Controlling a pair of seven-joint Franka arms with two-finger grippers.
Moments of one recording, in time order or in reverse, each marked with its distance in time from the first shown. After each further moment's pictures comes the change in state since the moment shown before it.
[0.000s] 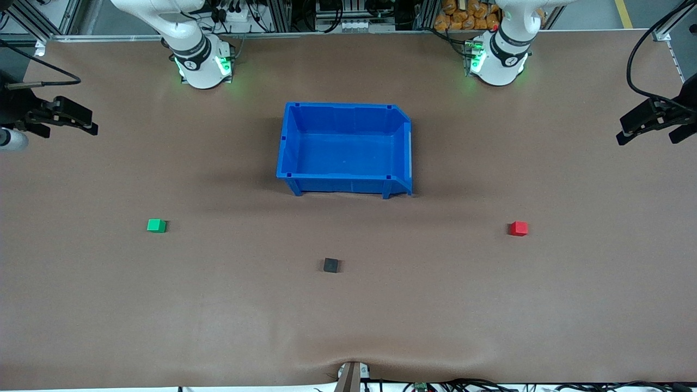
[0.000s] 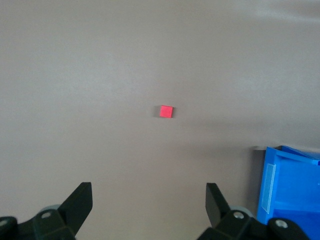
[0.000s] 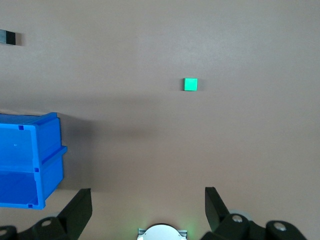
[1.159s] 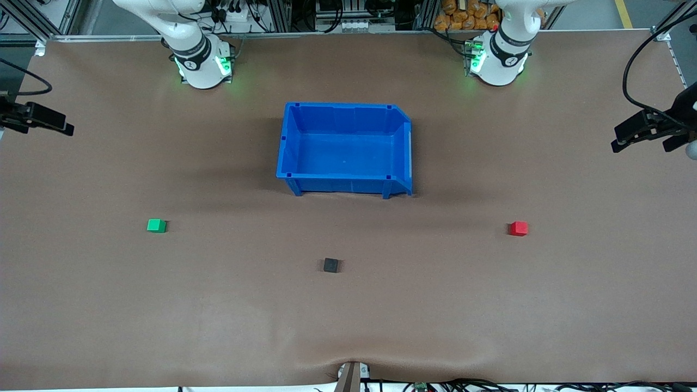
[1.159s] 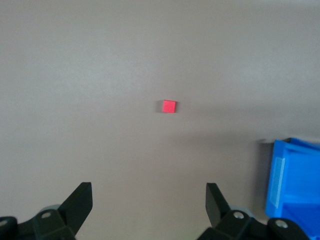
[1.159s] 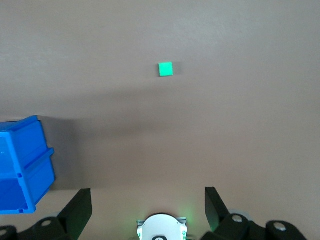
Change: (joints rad) left arm 0.003 0.042 0.001 -0.001 0.012 -0.005 0.061; right arm -0.121 0.010 -0.024 -0.044 -0.002 -0.021 0.001
